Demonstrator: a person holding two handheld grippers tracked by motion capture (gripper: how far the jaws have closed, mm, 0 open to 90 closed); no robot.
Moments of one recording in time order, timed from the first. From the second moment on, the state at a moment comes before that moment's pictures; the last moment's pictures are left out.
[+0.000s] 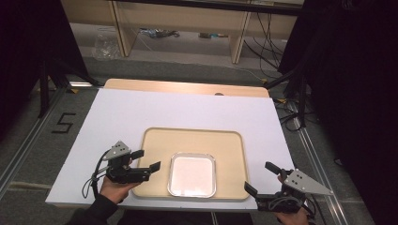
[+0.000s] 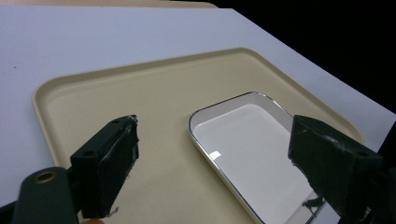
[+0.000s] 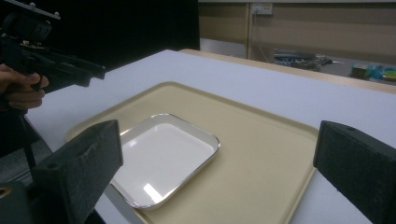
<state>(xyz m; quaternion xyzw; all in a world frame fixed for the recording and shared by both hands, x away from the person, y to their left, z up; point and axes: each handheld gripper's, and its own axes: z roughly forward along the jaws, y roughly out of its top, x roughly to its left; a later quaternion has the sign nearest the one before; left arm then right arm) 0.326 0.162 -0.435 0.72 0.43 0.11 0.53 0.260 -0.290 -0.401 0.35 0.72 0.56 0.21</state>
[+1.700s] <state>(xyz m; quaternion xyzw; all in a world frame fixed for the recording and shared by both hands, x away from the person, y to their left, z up) 0.281 0.160 -0.429 0.74 0.39 0.15 0.52 0.260 -0.289 -0.401 0.35 0.72 0.56 0.20</state>
